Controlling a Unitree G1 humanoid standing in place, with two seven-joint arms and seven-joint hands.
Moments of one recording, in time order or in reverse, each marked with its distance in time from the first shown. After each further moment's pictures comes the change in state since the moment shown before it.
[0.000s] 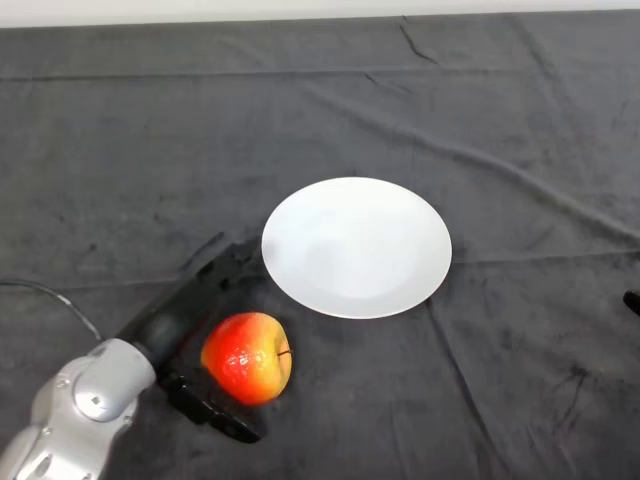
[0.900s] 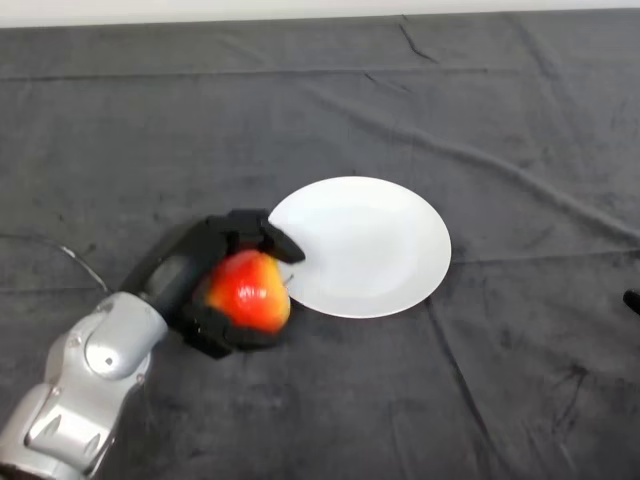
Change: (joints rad) left arm -0.206 -0.029 0.016 0.262 0.025 -0.127 0.203; right arm 0.000 0.000 0.000 -0.006 0.000 0.001 0.000
